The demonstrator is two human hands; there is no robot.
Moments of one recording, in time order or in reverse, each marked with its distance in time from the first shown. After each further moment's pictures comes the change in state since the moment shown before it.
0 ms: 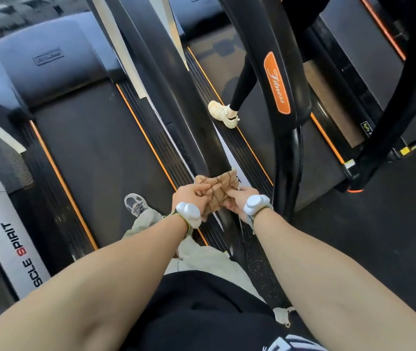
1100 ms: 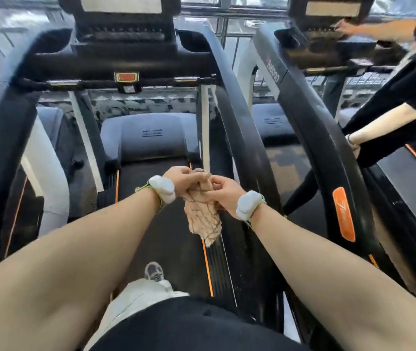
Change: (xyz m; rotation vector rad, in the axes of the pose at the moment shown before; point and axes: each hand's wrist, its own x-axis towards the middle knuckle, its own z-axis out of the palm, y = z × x) left_hand 0.035 0.020 -0.335 -0.469 0.204 0.165; right_hand -0.109 -0.248 0.244 -0.484 -0.594 -0.790
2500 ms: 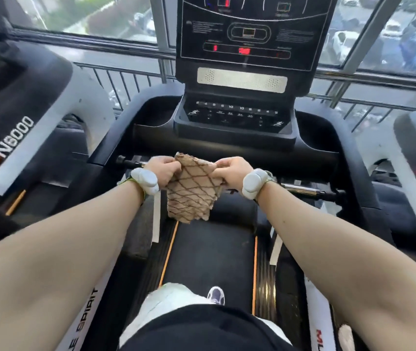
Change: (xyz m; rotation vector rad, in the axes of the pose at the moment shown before) left_hand 0.286 0.064 -0.446 -0.194 0.473 -0.088; right_hand 0.497 -0.313 0.107 -0.305 -0.157 -0.146
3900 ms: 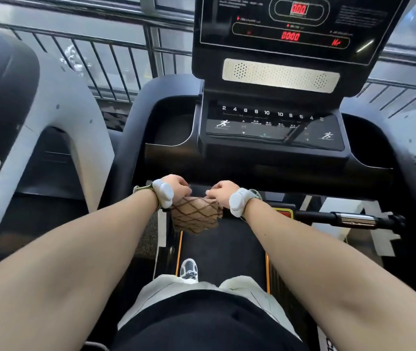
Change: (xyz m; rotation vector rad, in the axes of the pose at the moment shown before) left_hand 0.222 -0.045 -0.104 0.648 -0.333 -0.135; right_hand 0.208 -0.005 0.122 -0.207 -0.002 0.439
